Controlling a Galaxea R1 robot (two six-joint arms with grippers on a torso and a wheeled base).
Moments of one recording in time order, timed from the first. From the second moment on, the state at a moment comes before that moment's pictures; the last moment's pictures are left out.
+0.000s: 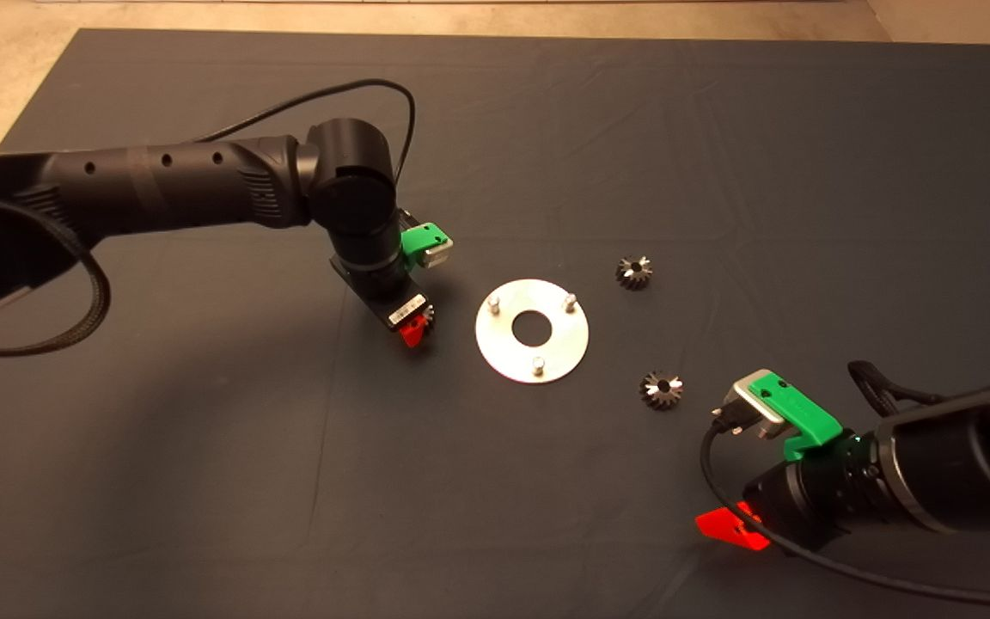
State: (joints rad) left arm -0.36 2.64 -1.28 0.40 1.50 -0.59; right arm 0.20 2.24 -0.37 -0.50 -1.53 1.46
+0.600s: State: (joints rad) left arm -0.36 2.63 -1.29 0.36 1.38 -0.61; right arm 0.20 2.23 -0.37 -0.50 -1.53 1.46
